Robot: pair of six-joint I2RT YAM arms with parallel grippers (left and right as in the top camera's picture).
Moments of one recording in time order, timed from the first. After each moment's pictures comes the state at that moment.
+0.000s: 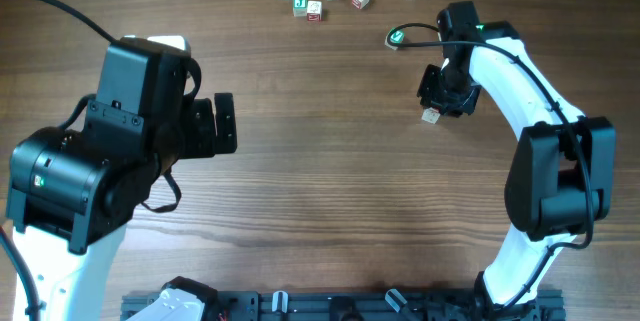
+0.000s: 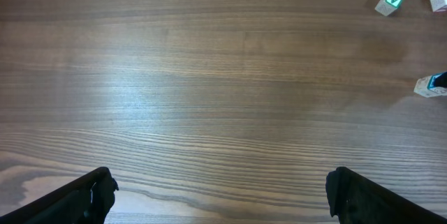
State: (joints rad) left arm -0.36 1.26 1.82 -1.55 -0.24 -0.34; right arm 0.14 1.99 1.49 -1.03 -0.04 0.50
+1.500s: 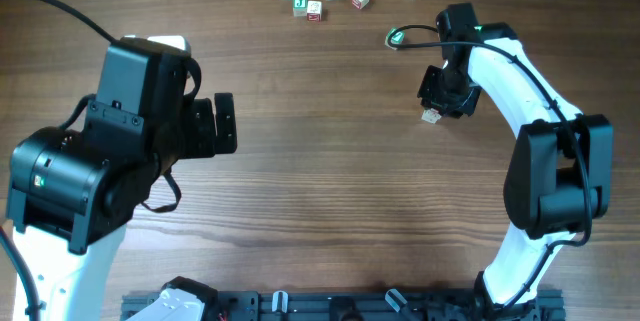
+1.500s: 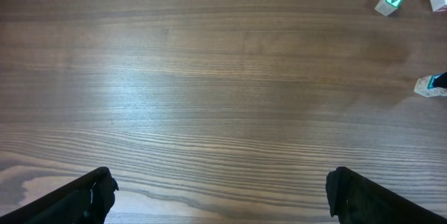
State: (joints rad) left arm -0.36 1.26 1.82 -1.55 -0.24 -0.34; right arm 0.14 2.00 1.49 -1.02 -0.02 0.52
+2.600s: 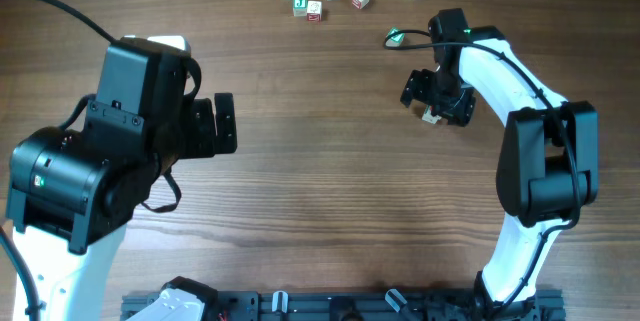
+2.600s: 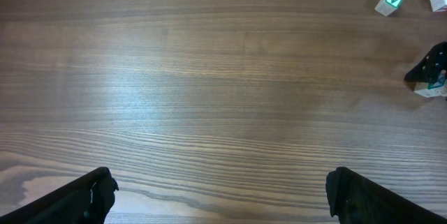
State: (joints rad) left arm -0.36 1.26 1.82 -1.55 -0.24 -0.34; right arm 0.15 2.07 1.48 -0.97 -0.04 0.56
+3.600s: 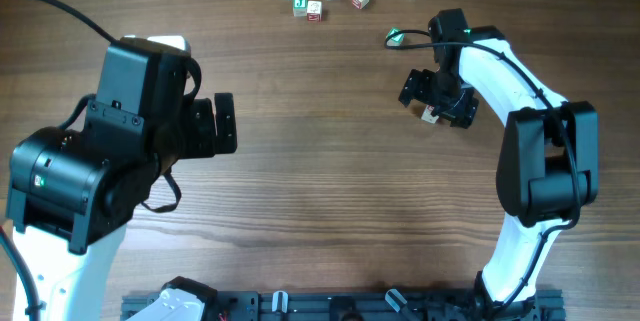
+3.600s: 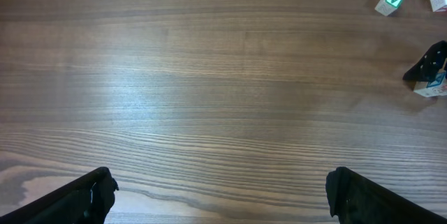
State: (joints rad) left arm -0.36 1.26 1.82 -1.55 -0.24 -0.34; right arm 0.15 2.07 1.48 -0.98 -0.03 0.58
